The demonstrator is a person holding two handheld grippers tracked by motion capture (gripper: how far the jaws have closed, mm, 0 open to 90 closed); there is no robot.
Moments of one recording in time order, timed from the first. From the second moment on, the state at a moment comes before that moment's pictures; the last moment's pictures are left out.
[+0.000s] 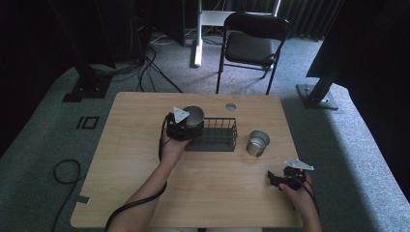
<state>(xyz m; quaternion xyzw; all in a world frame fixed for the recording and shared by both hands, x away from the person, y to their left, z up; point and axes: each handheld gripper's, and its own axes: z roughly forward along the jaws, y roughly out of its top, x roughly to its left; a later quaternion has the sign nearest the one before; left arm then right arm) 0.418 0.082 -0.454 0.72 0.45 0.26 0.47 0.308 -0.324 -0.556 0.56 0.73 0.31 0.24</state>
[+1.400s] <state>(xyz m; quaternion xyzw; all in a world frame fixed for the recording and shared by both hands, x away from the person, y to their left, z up) 0.409 0.088 -0.449 0.74 0.42 0.24 0.48 0.308 -0.324 -0.556 0.56 0.73 0.31 0.24</state>
